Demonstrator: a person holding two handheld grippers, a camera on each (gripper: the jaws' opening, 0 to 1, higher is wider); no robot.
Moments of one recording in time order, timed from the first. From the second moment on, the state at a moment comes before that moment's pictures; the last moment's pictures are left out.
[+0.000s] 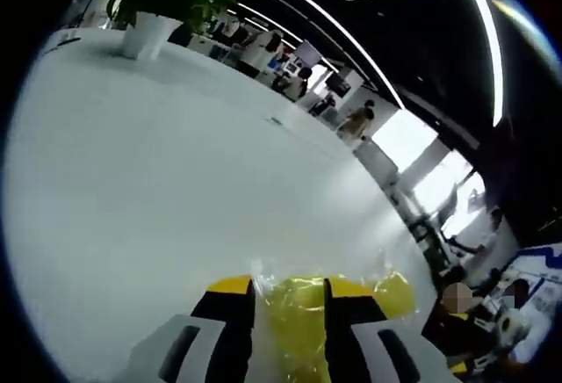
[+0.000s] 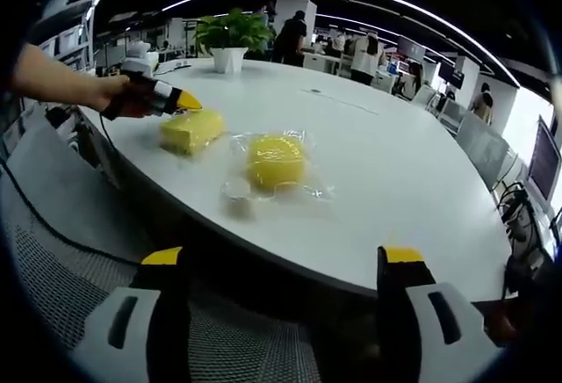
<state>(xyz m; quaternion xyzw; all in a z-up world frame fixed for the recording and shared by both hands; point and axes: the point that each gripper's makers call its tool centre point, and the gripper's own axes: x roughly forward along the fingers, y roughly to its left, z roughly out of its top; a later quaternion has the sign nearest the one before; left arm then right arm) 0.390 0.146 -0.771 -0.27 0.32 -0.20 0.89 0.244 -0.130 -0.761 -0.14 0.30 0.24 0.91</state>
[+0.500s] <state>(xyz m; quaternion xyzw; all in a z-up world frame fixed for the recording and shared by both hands) 0.398 0.145 -0.767 -0.33 0.30 -0.20 0.87 0.244 -0.131 -0.760 -0.14 0.30 0.23 0.91</state>
